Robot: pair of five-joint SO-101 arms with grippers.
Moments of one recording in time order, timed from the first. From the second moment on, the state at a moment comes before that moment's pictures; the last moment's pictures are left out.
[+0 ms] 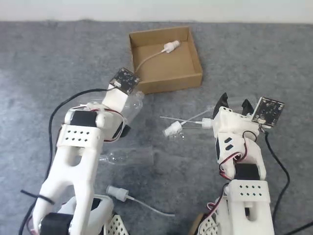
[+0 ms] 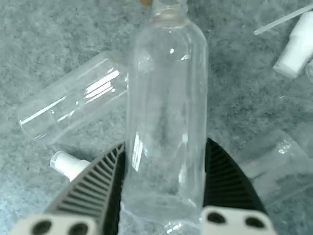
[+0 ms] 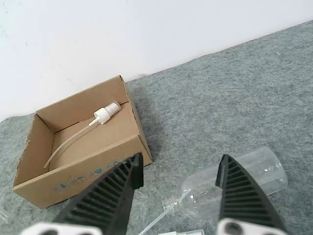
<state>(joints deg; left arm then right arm) -1.4 -27.3 44.5 64.7 -21.4 -2.1 -63.6 78.9 13.3 -18.8</state>
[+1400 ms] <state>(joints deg) -11.3 -27.6 51.1 57.8 1.5 -9.3 -14.3 23.0 34.7 -8.5</state>
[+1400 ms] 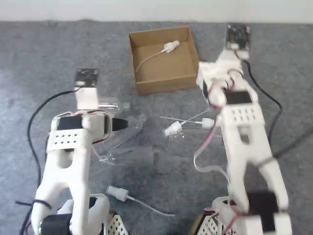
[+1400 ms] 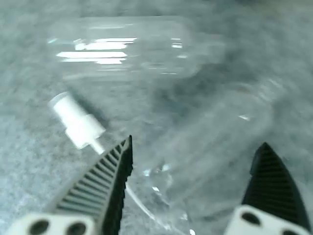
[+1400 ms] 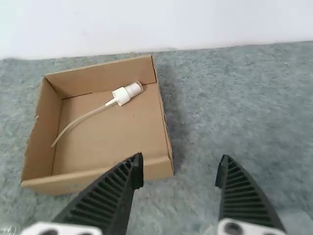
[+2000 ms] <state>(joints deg) -13.9 -27.8 53.9 54.5 2.5 -11.8 34.0 -15.7 35.1 -0.1</state>
